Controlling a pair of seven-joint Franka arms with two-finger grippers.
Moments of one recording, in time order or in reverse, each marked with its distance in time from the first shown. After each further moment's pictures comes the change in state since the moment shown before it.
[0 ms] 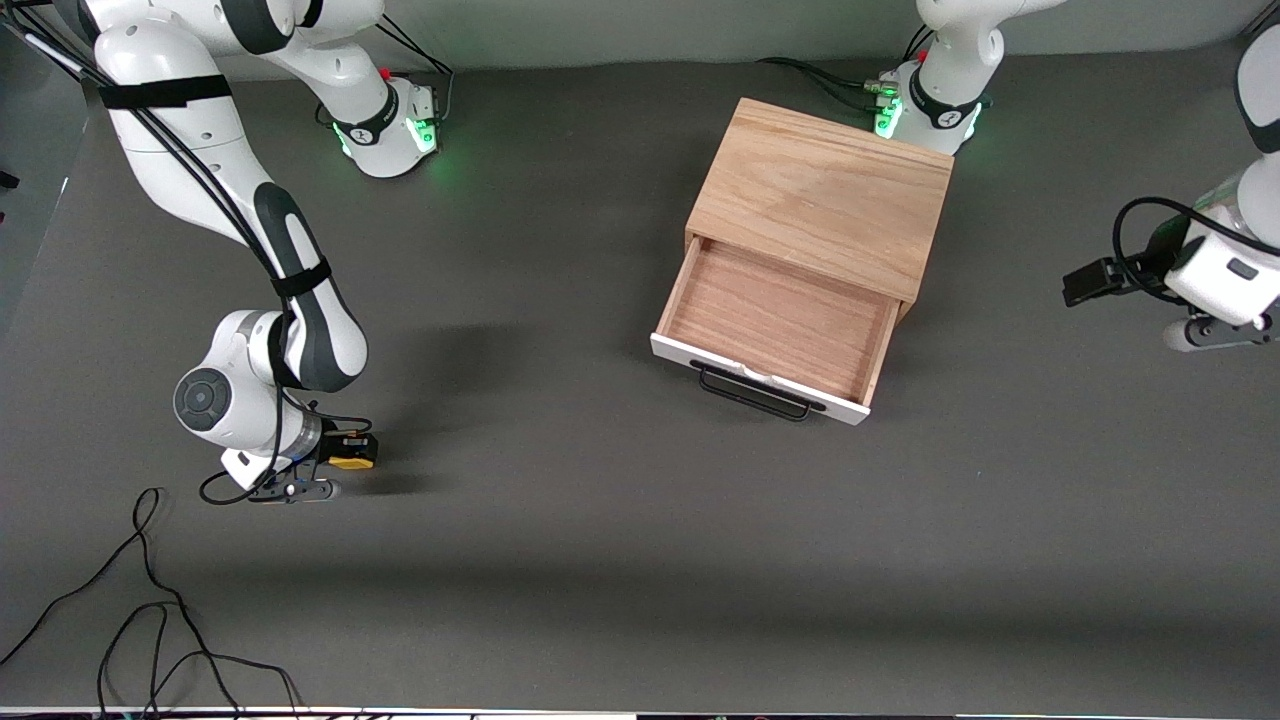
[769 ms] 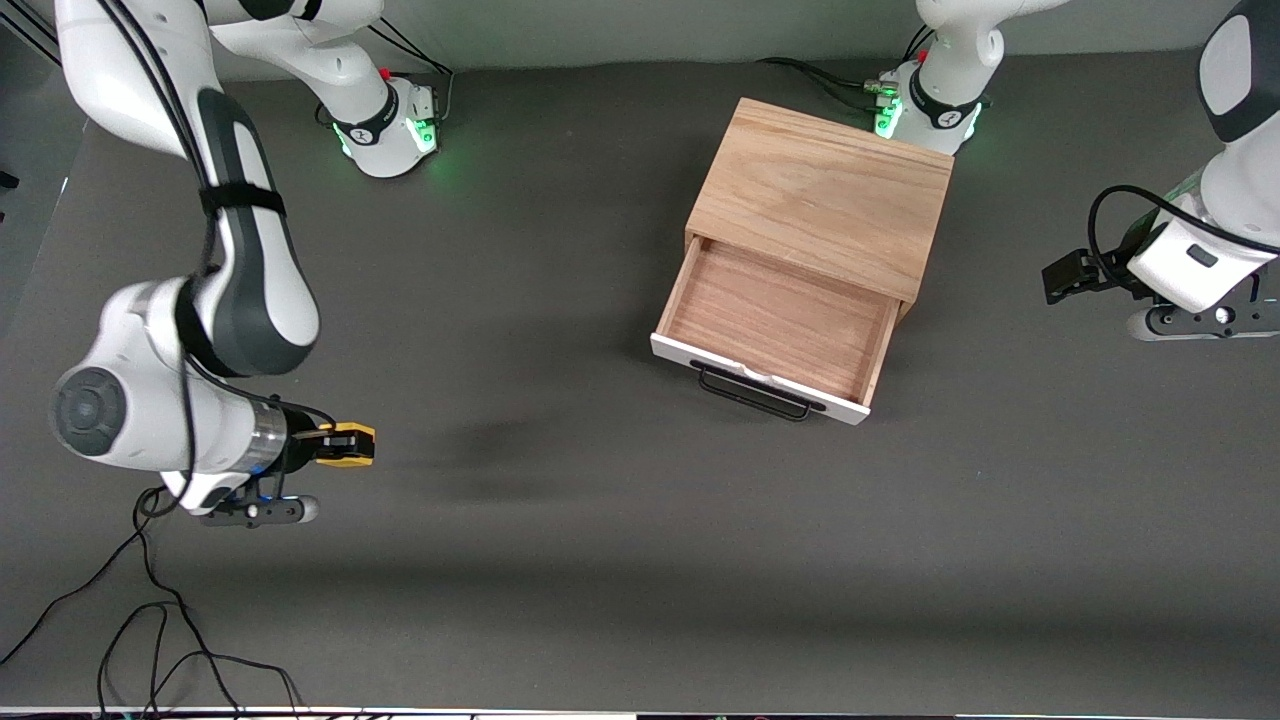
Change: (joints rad) left arm -0.025 -0.011 -0.009 -0.014 0.008 0.052 0.071; right arm 0.076 -0.088 0.004 0.521 0.022 -0.700 0.226
